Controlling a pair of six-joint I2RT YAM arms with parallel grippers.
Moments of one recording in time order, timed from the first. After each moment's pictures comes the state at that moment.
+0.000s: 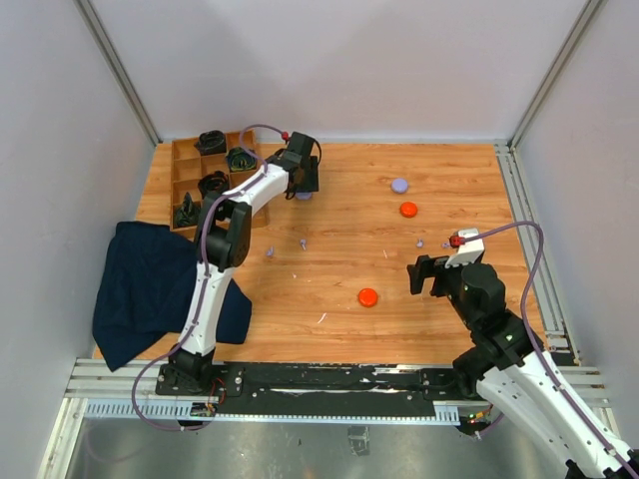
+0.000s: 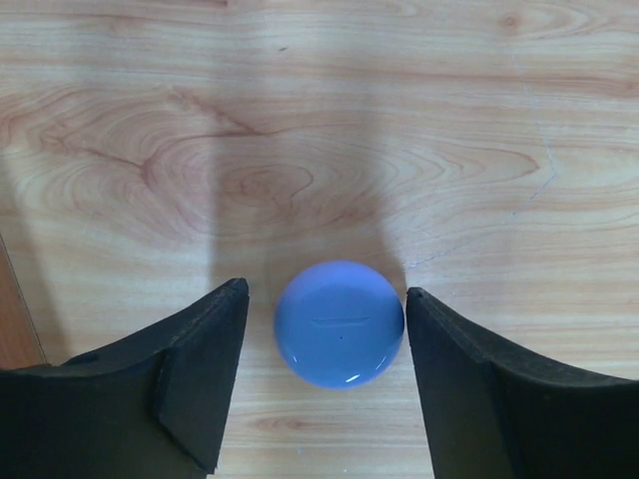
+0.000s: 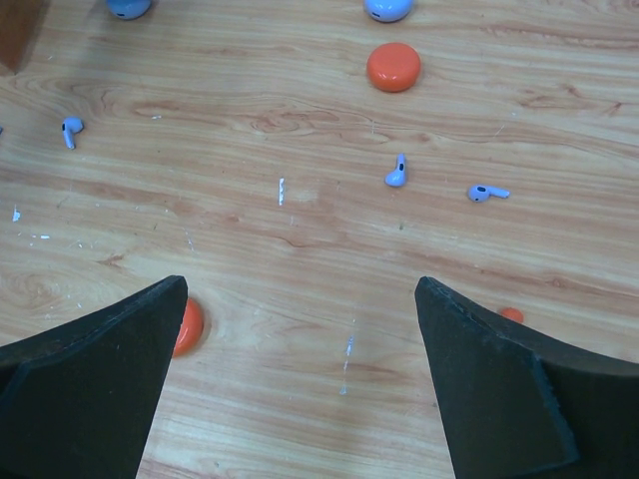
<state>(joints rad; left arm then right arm) -0.41 2.41 2.01 -0.48 -0.24 -0.37 0.53 0.44 0.46 -0.36 0.27 0.19</state>
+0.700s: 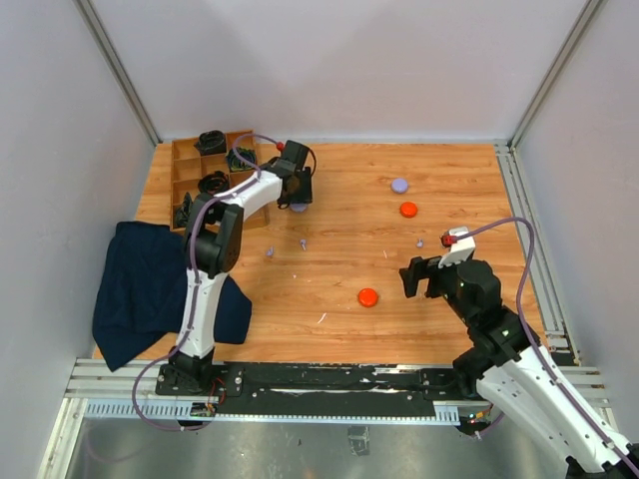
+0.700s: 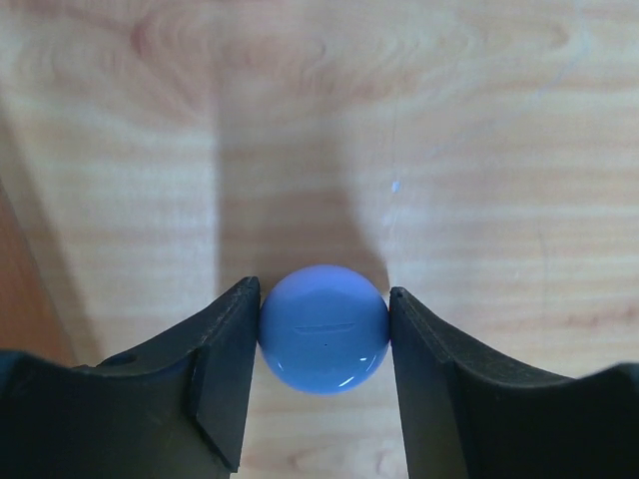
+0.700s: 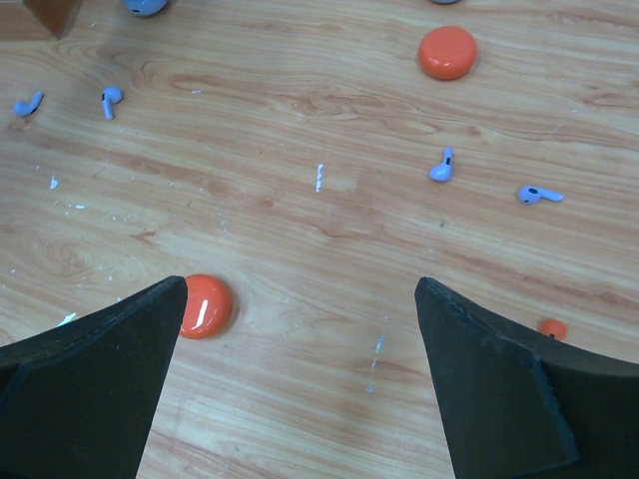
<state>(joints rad) -0.41 2.29 1.83 -0.45 -0.18 -0.39 0.53 0.47 0.46 -0.36 0.19 0.19</state>
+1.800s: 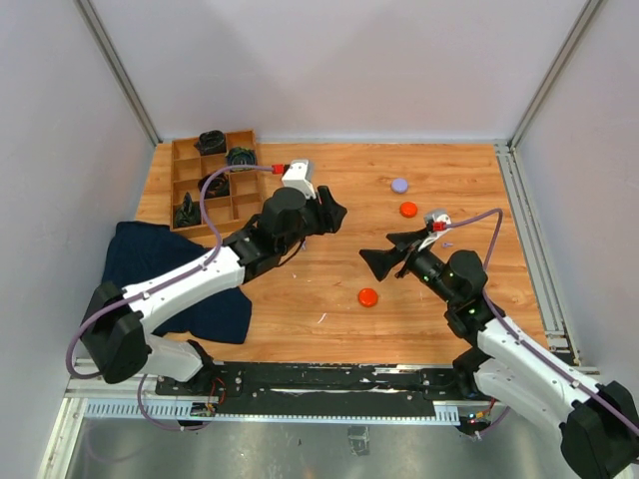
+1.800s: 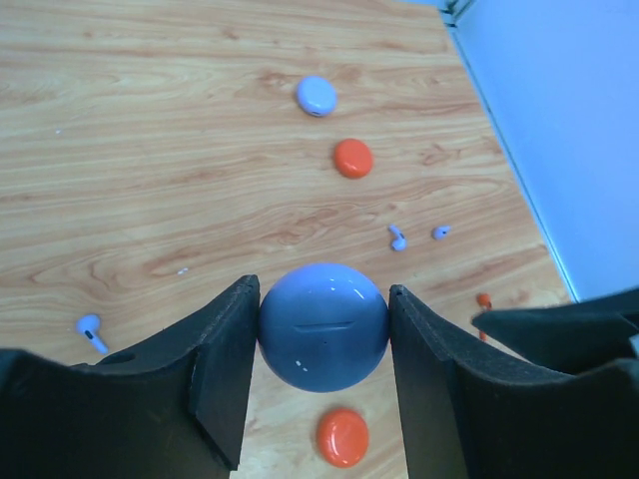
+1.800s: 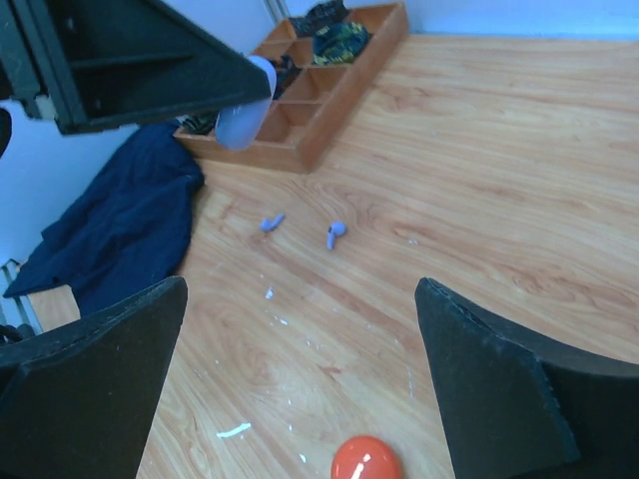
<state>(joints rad) -0.79 1.37 1.04 0.04 -0.26 -0.56 0.53 0.77 0.35 0.42 -0.21 0.36</state>
